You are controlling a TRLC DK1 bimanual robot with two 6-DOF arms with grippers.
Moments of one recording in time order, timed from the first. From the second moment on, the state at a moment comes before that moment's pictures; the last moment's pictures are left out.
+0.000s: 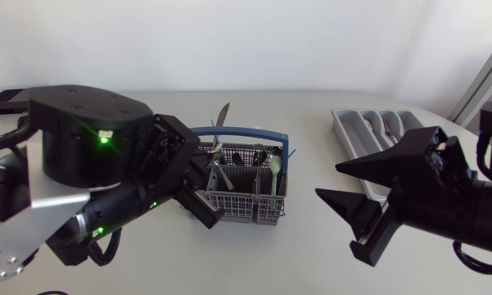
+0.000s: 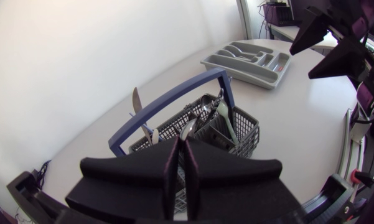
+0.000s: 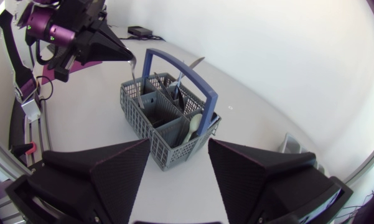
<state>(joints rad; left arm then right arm) -0.89 1.15 0.76 -0.12 -0.36 0.18 0.66 0.73 0.65 -0.45 -0.02 -0.22</state>
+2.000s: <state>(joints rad) -0.82 1.41 1.17 -0.36 -0.04 -0.21 0.88 1.18 0.64 0.20 0.35 -0.37</state>
